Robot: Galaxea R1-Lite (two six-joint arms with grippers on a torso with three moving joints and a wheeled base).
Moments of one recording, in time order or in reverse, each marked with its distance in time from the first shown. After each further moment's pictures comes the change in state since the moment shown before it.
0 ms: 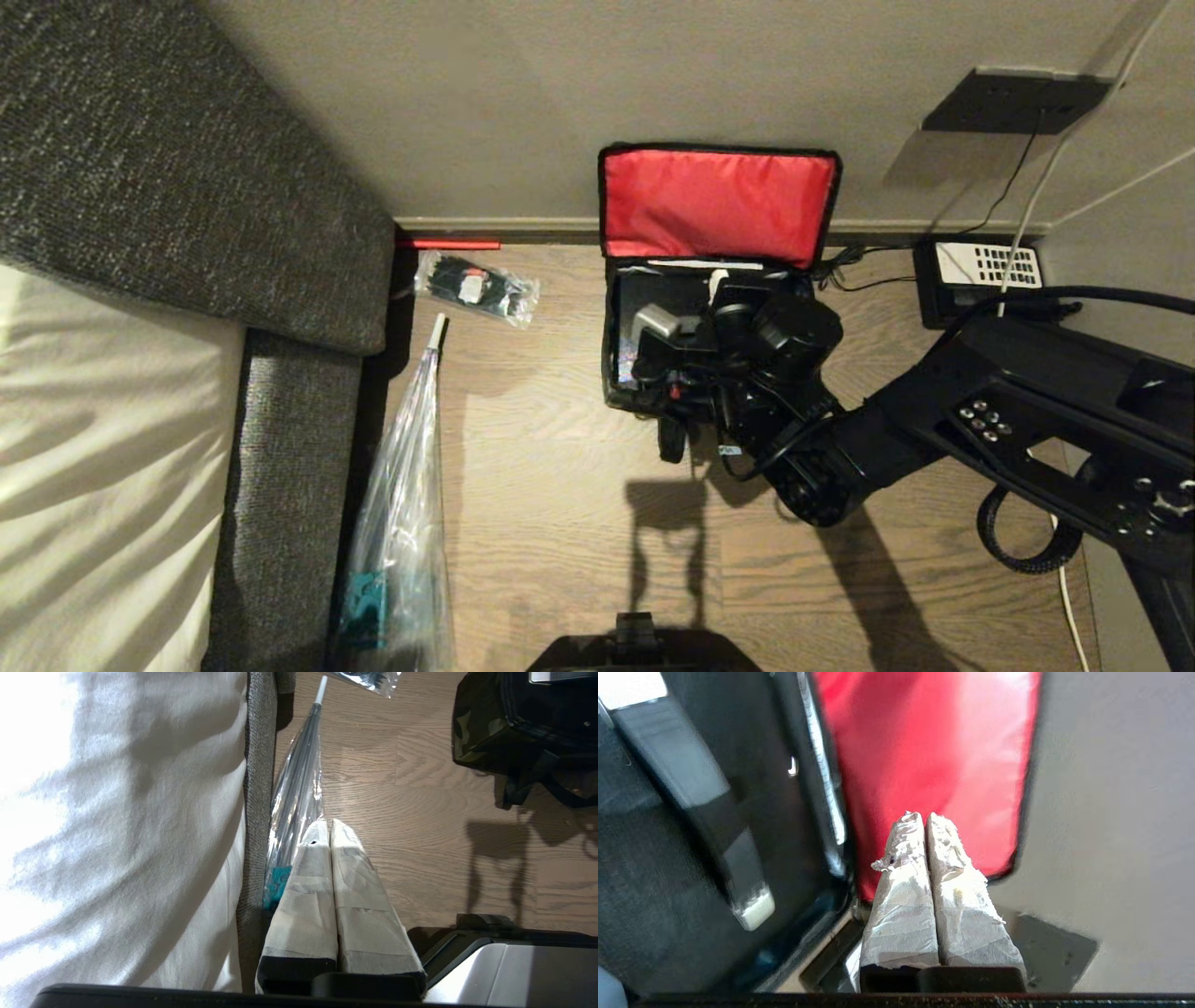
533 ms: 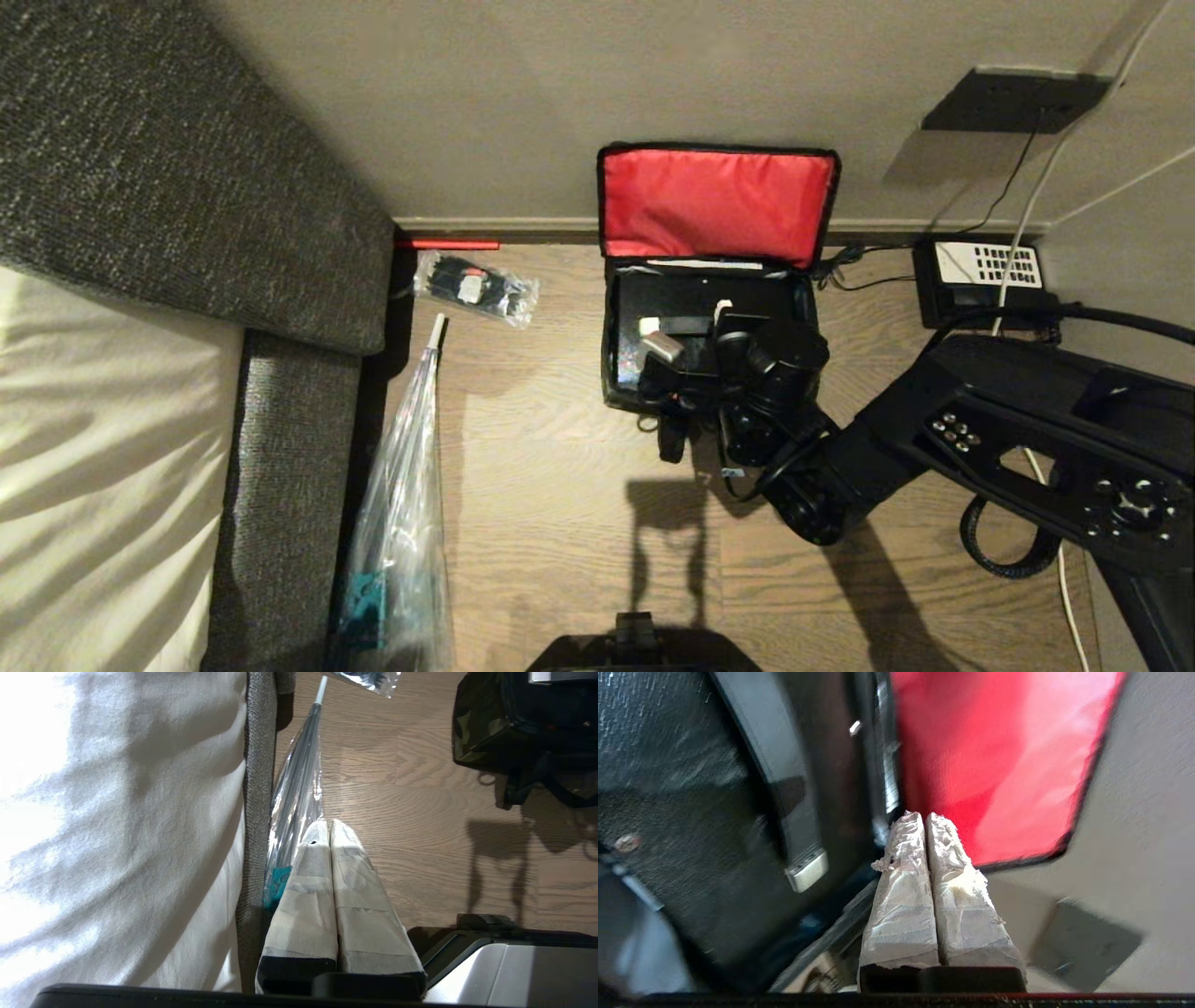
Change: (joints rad) left arm 0.000 0.000 0.000 0.000 0.000 0.000; right arm -0.010 0.053 0.041 0.001 -0.035 0.048
